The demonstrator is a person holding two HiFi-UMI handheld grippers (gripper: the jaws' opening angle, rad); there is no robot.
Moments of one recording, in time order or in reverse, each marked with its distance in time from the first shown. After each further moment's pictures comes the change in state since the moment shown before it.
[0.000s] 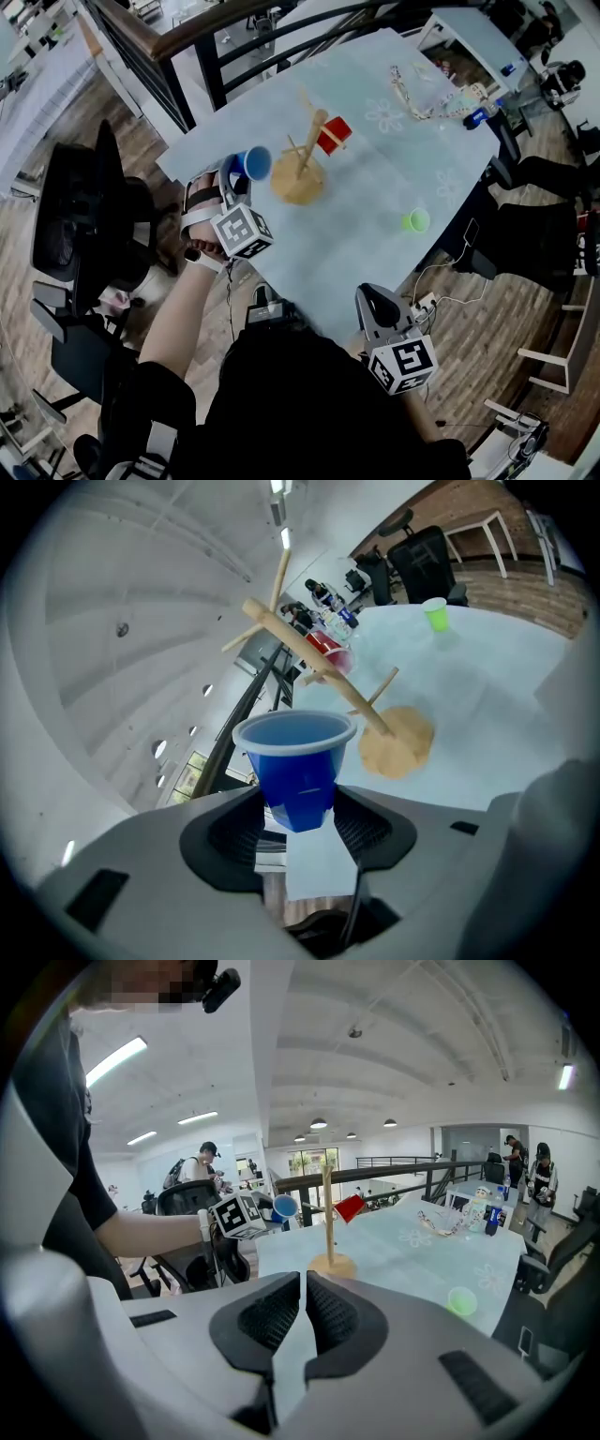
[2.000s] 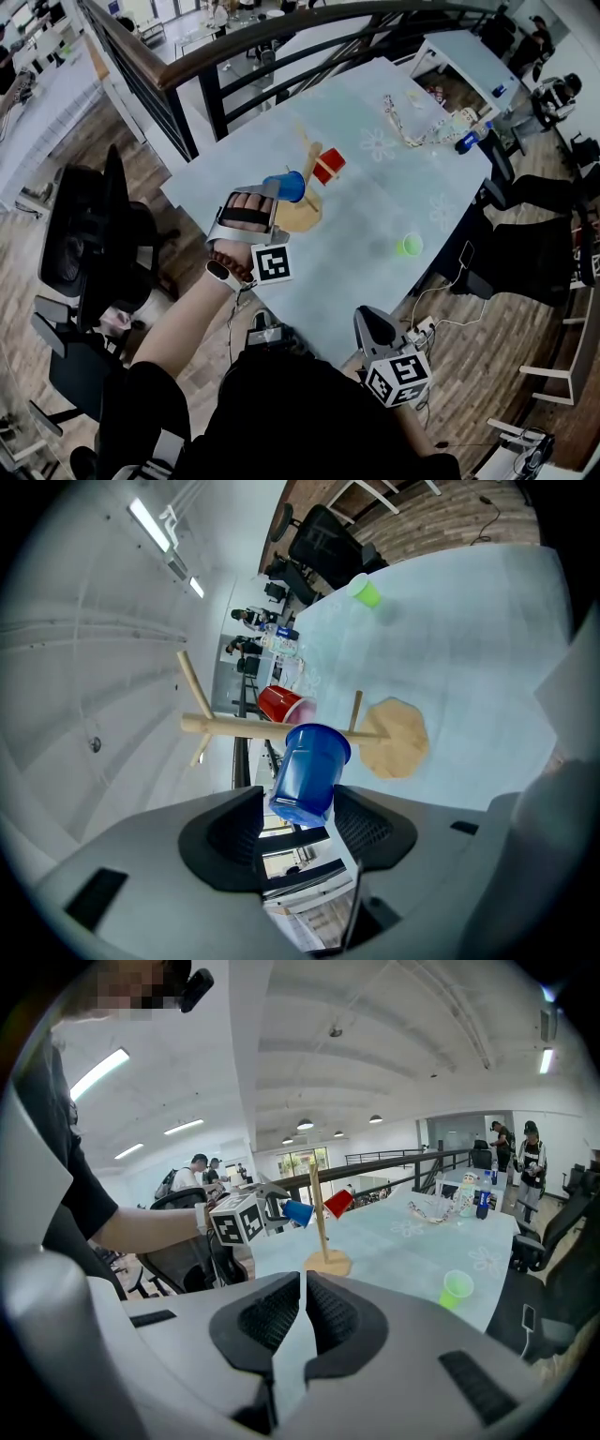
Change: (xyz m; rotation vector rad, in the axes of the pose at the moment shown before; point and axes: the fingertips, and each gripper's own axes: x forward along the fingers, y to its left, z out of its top) left arm -0.021 -0.039 0.095 0.327 -0.233 -0.020; right arm -0.010 -0.009 -0.008 0.093 -0.010 -0.027
